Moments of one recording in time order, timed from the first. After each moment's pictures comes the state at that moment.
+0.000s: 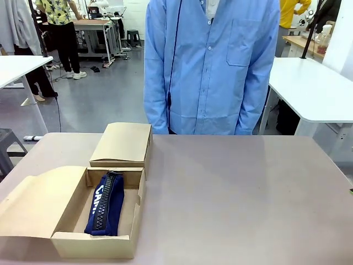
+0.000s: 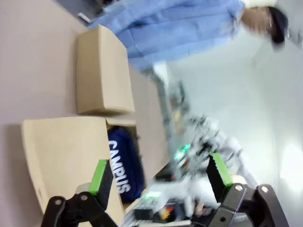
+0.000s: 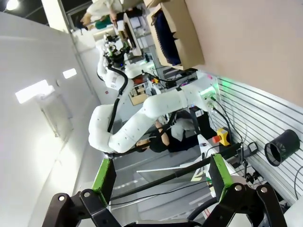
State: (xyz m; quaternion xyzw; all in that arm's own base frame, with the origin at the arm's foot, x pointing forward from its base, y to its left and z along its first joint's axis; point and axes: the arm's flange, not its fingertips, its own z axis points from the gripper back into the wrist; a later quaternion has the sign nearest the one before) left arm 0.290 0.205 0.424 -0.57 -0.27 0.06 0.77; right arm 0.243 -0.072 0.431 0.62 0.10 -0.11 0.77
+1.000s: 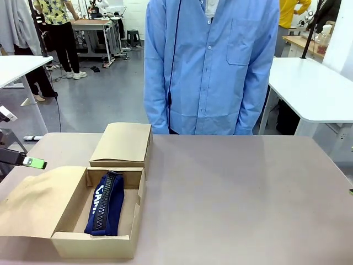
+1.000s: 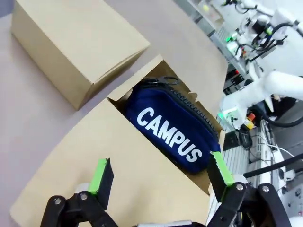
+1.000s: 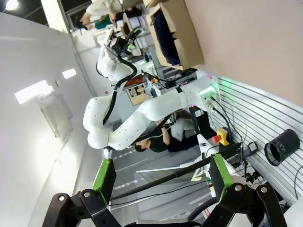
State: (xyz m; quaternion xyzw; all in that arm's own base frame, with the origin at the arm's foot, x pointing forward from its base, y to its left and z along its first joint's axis) left arm 0.346 0.096 0.373 -0.44 -0.25 -0.28 0.81; right arm 0.243 -0.072 0.430 0.62 0.10 -0.11 0.77
